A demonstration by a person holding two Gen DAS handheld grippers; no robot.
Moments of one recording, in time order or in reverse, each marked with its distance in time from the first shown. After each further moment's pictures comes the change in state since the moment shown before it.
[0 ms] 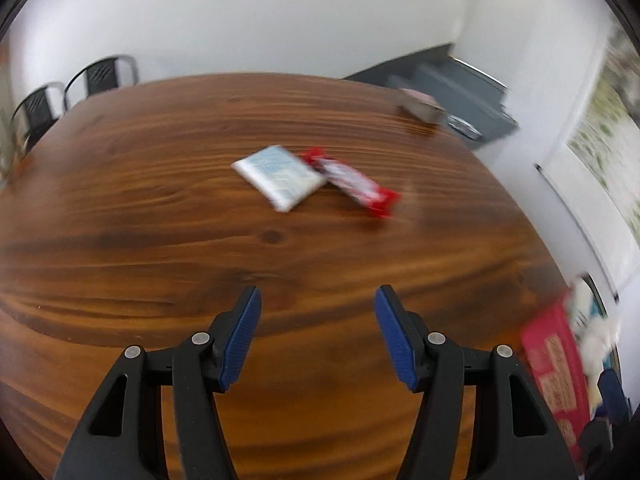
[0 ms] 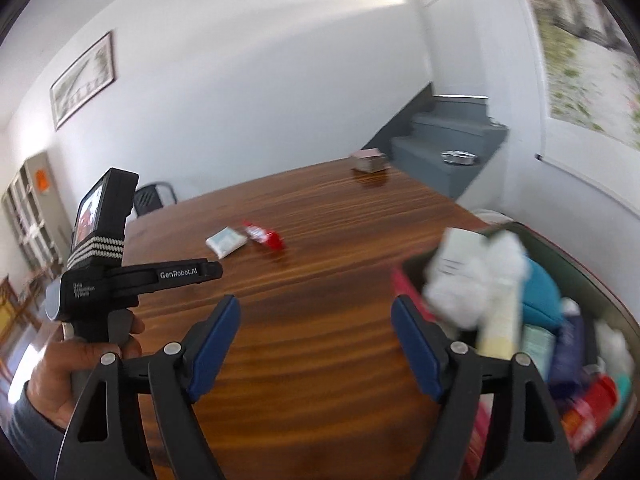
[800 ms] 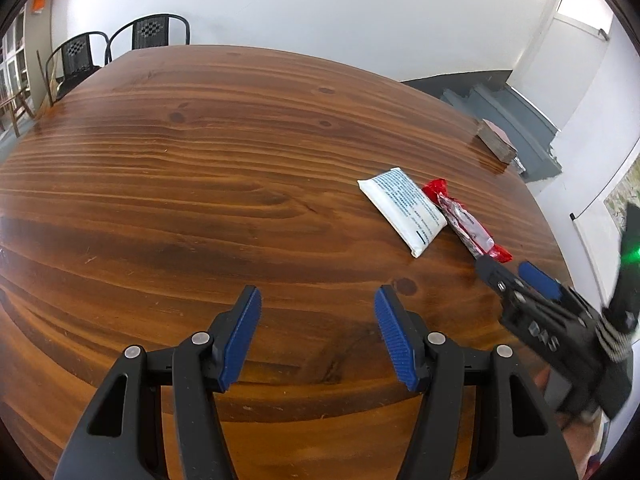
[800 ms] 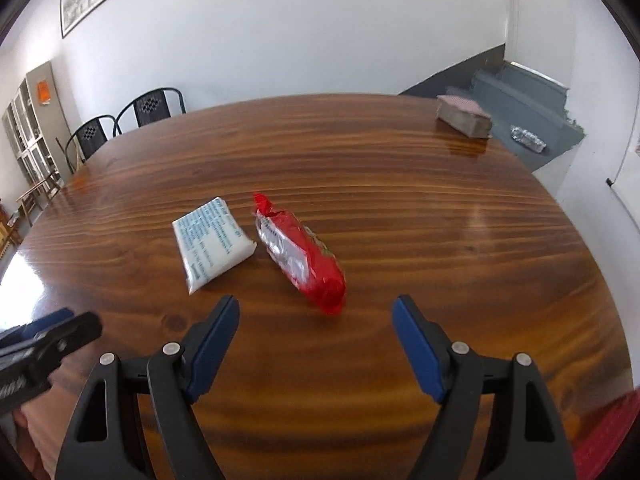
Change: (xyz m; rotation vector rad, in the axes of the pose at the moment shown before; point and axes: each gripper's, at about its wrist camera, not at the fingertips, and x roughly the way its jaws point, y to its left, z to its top) left arm 0.022 0.088 0.028 -0.170 0.036 0.050; right arm 0.235 0.057 0.062 -0.161 0.309 0.029
